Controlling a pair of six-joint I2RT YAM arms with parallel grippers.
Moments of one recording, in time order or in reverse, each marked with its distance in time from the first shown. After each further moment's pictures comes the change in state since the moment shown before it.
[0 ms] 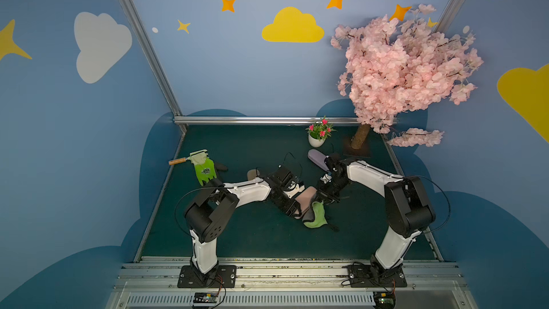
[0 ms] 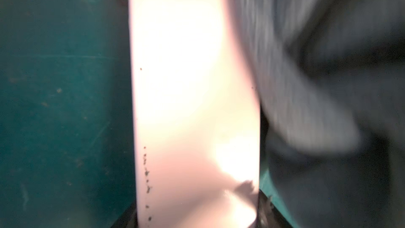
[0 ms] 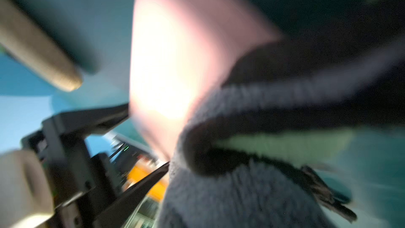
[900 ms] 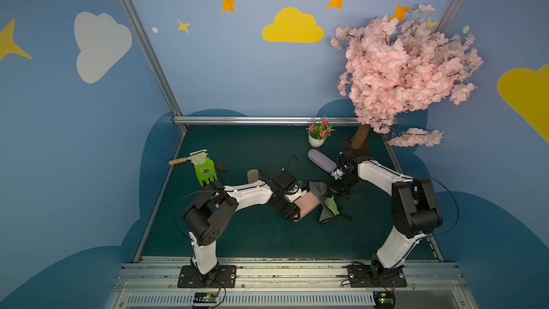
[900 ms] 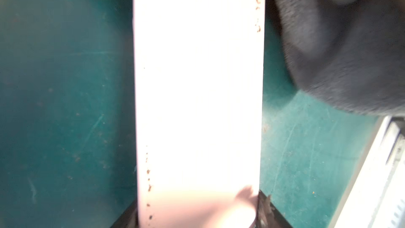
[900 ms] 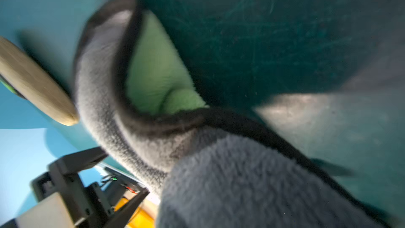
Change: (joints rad) left arm -0.043 -0.020 -0.011 -0.014 -0.119 0.081; right arm -0.079 -0.029 -0.042 0.059 0.006 -0.066
